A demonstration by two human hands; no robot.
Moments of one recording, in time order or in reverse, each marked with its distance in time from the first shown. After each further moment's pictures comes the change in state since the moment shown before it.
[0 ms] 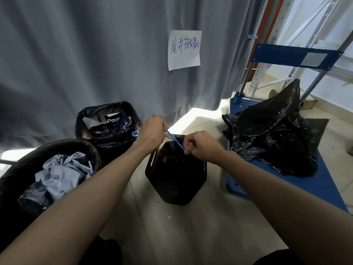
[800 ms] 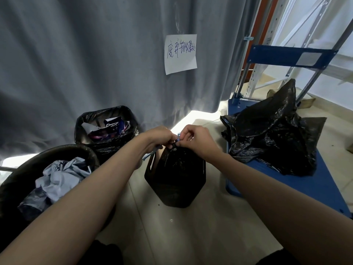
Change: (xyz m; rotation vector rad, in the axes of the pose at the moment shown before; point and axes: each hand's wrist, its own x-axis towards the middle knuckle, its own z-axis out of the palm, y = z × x) left_hand -0.001 0.022 -0.011 -0.506 -0.613 -0.245; right_hand 0.005 -0.001 0.004 0.391 0.247 0.018
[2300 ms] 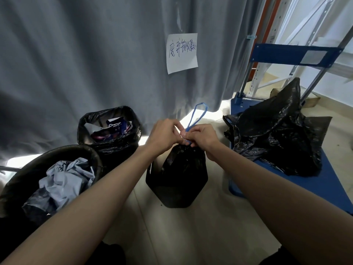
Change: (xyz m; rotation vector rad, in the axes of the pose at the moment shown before) left_hand -0.005 -0.002 0.009 0.259 0.362 0.414; right_hand 0.015 -0.001 0.004 0.444 0.092 0.372
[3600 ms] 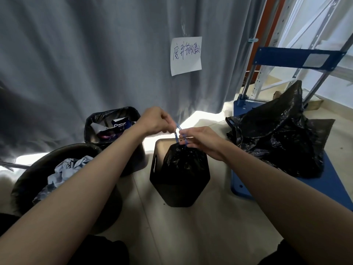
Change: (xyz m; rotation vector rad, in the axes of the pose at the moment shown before) left_hand 0.007 0.002 -0.060 -0.038 -0.092 -0.117; right_hand -0.009 -0.009 -0.007 0.150 -0.374 0.087
